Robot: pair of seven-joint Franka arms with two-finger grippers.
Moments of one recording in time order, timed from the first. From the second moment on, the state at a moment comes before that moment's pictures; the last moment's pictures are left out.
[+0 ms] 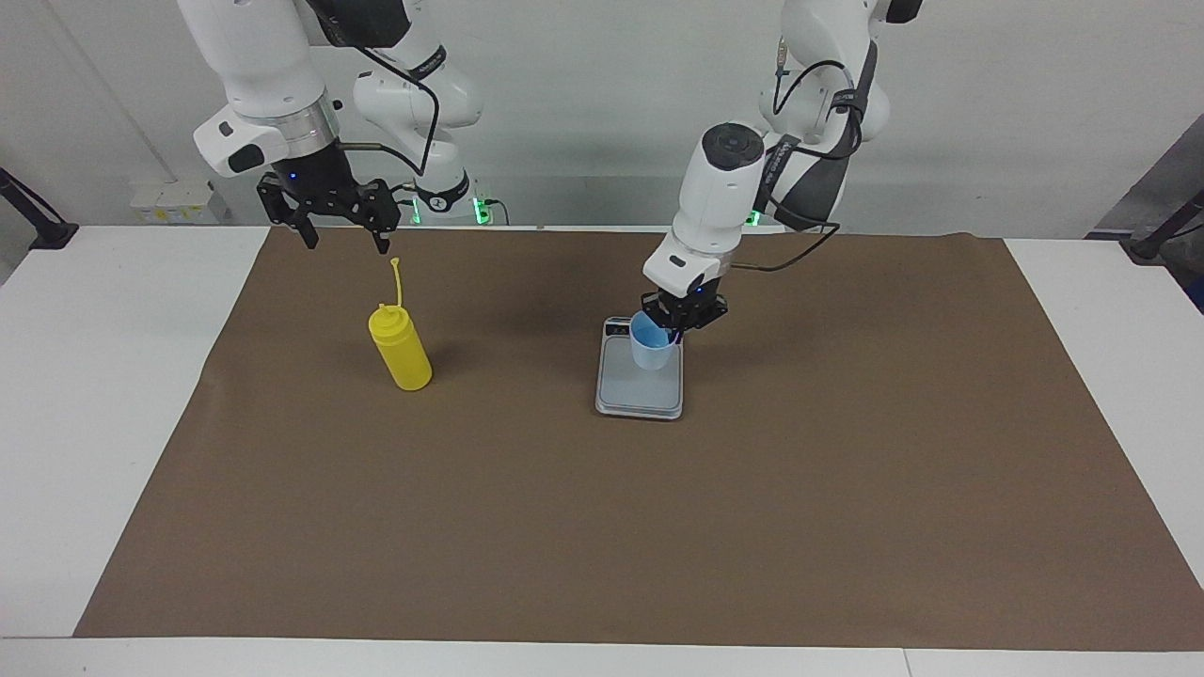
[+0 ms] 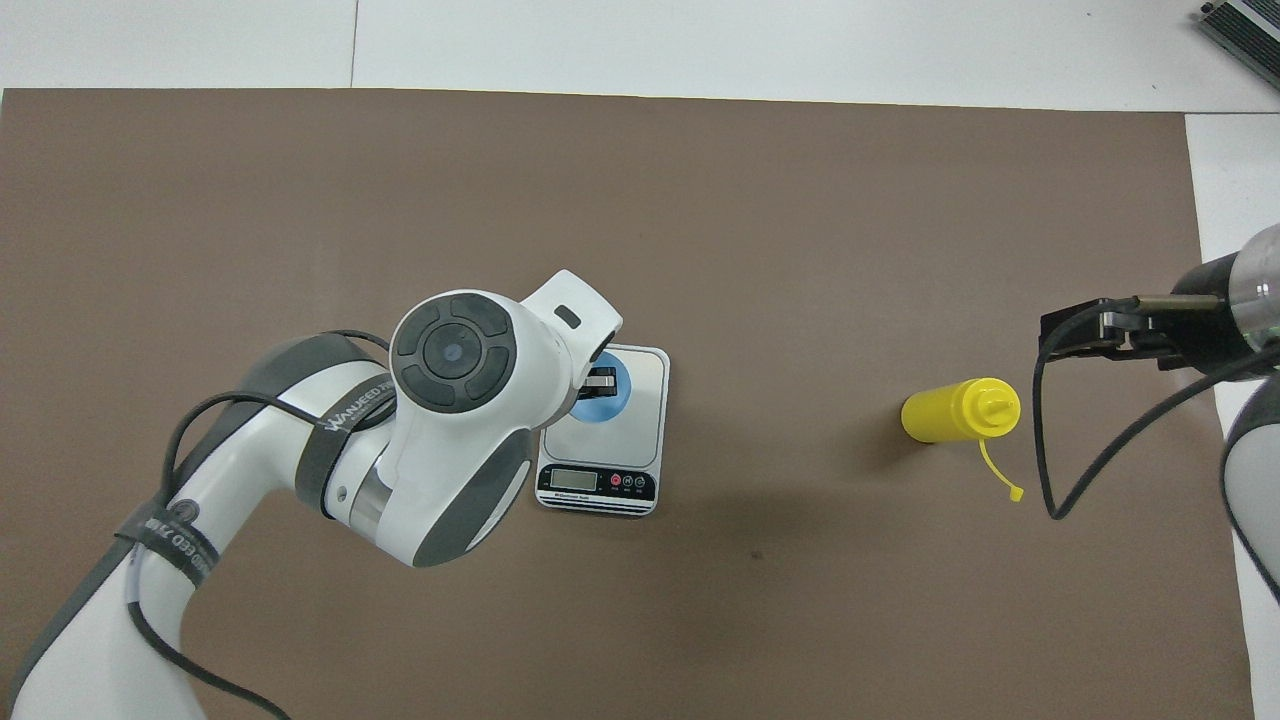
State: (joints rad) left arm -0.47 0.18 -0.17 -1.88 -0.03 2.15 -0.61; right arm -0.05 -0.05 0.12 -1.62 -0.01 1.57 0.15
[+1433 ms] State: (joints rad) left arm -0.42 0.15 -0.14 -1.87 0.04 2.10 -0.57; right arm -0.05 -0.05 0.12 -1.62 -0.01 1.57 0.15
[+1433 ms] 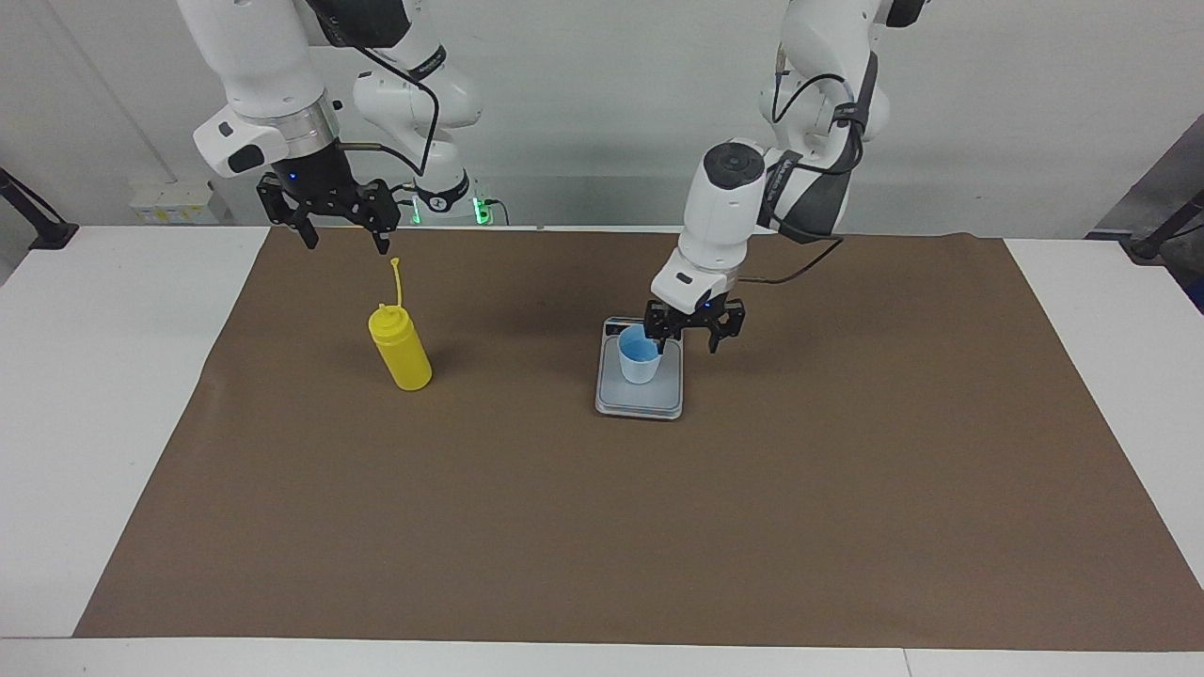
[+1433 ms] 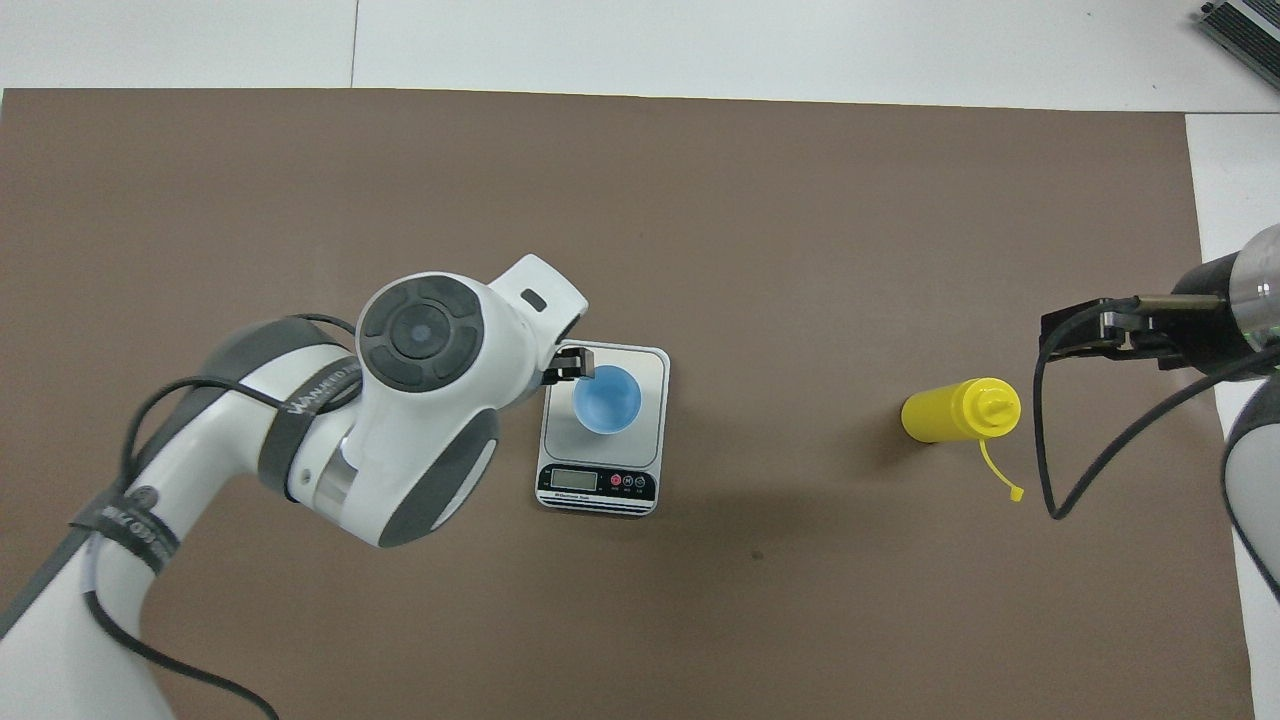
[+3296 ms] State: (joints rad) left arm 0.06 -0.06 -0.12 -1.64 0.00 1.60 0.18; right arm -0.05 -0.05 0.12 -1.62 -0.01 1.57 0.15
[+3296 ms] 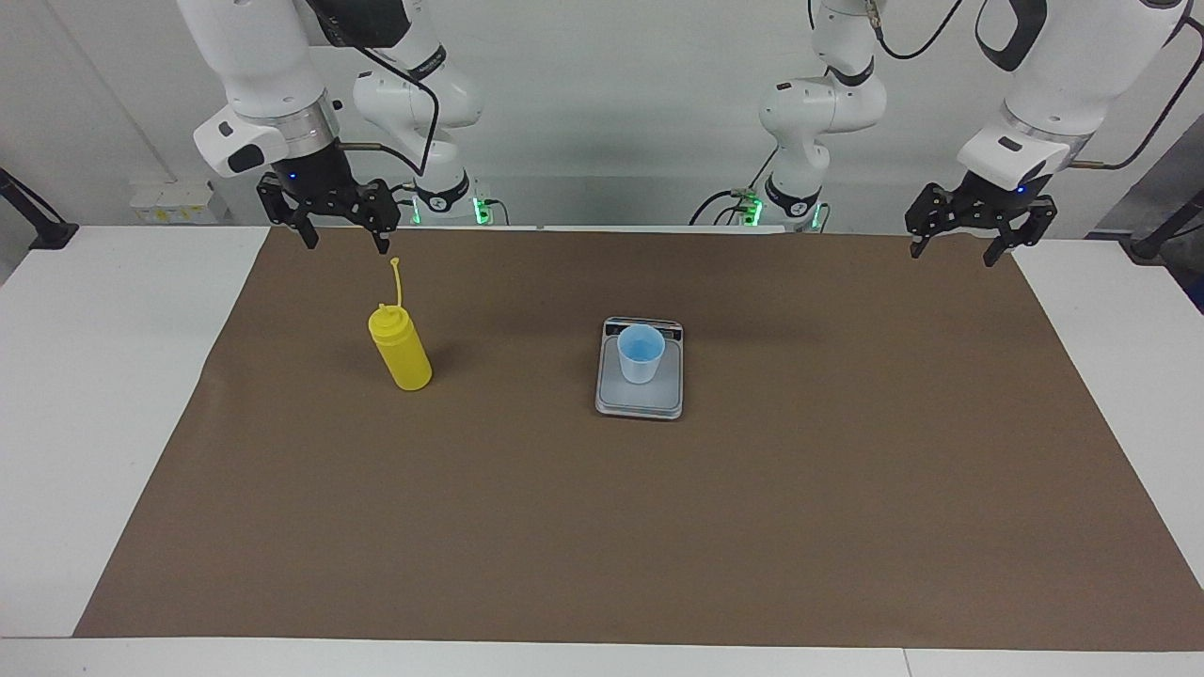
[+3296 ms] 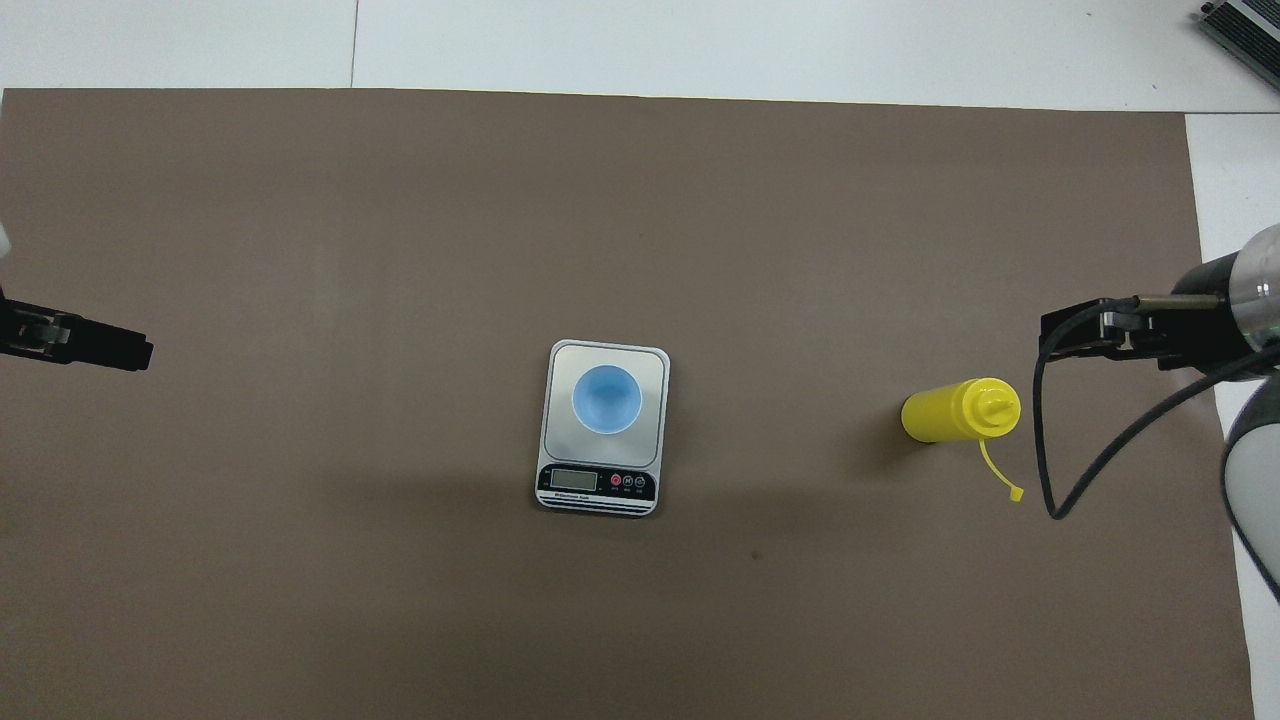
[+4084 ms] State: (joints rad) left arm 0.06 -0.03 -0.13 -1.62 0.00 1.59 0.13; right arm -0.05 -0.05 0.12 -1.62 -0.01 1.57 0.15
